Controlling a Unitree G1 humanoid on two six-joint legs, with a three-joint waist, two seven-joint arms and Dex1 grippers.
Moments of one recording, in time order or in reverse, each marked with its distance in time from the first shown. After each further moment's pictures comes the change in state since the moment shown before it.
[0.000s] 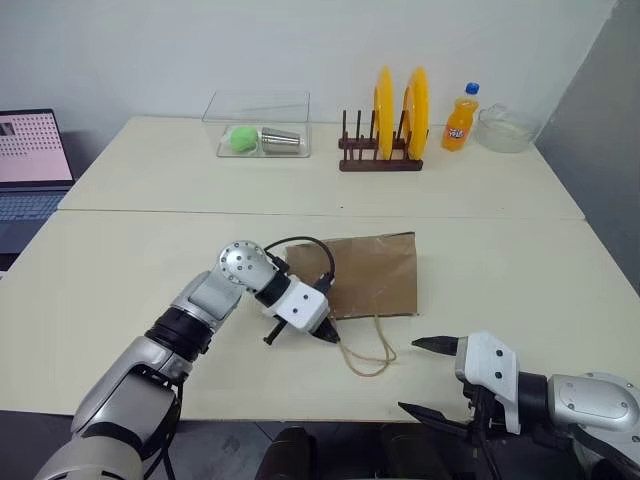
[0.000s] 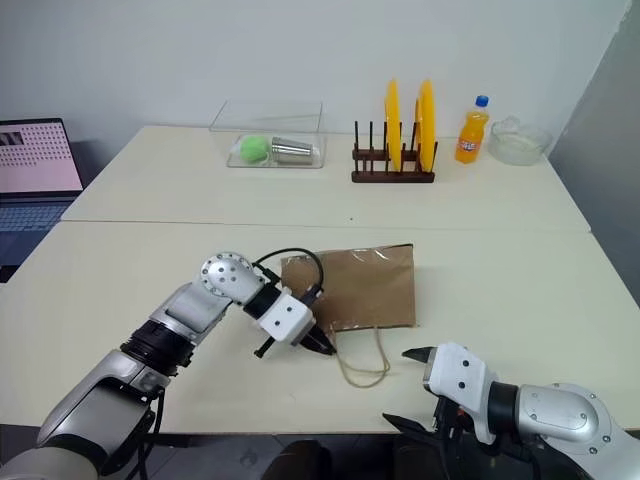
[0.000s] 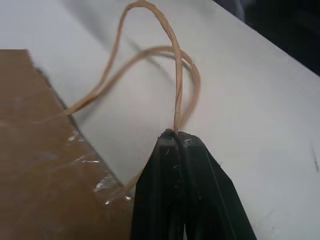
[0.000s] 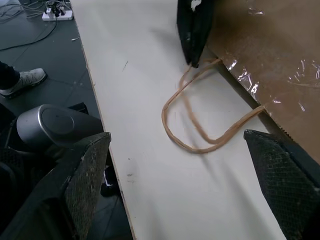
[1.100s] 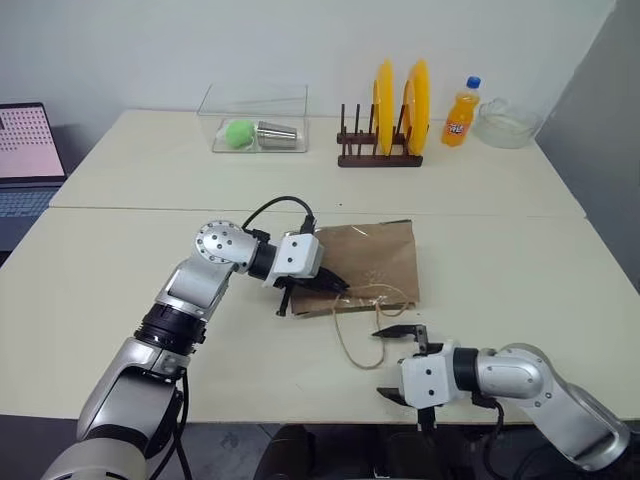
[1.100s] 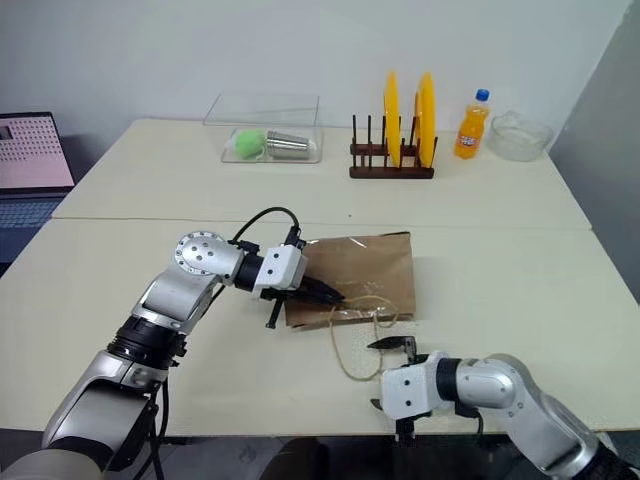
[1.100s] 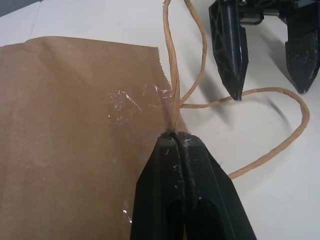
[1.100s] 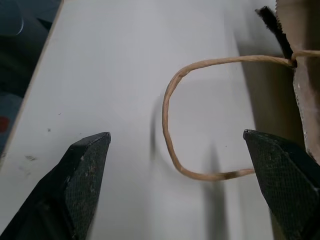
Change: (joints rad) left arm 0.006 -0.033 0.177 -0.047 -0.059 0.203 0.153; right arm -0.358 0.156 0.476 0.458 -0.729 -0.570 0.134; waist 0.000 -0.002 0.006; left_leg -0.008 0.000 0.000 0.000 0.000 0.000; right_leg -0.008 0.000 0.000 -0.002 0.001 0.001
